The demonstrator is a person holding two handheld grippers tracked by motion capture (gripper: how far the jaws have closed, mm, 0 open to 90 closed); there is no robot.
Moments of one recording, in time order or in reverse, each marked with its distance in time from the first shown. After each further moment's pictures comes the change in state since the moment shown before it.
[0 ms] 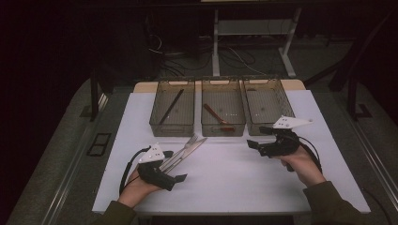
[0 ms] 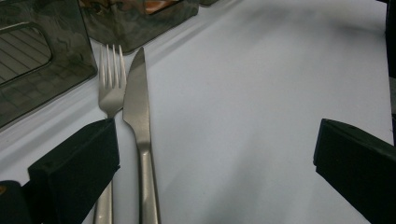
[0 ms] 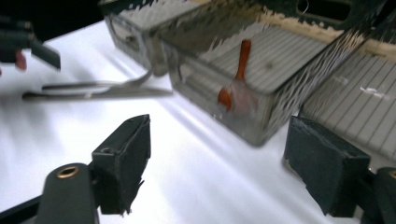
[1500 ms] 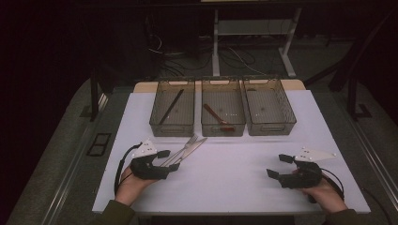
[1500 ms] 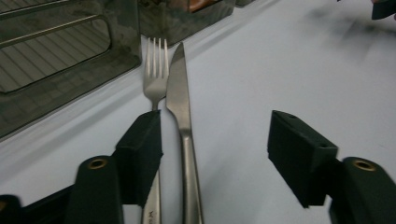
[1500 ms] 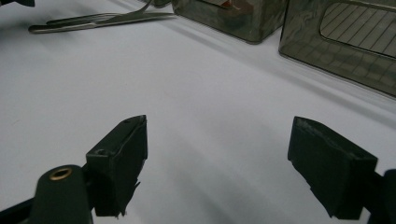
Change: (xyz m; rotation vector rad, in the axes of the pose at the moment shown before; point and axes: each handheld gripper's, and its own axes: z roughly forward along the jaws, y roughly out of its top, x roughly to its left) left arm 0.015 0.001 -0.017 0.024 0.092 -0.061; right arm 0.007 -0.083 -0.048 0.048 -0.022 0.037
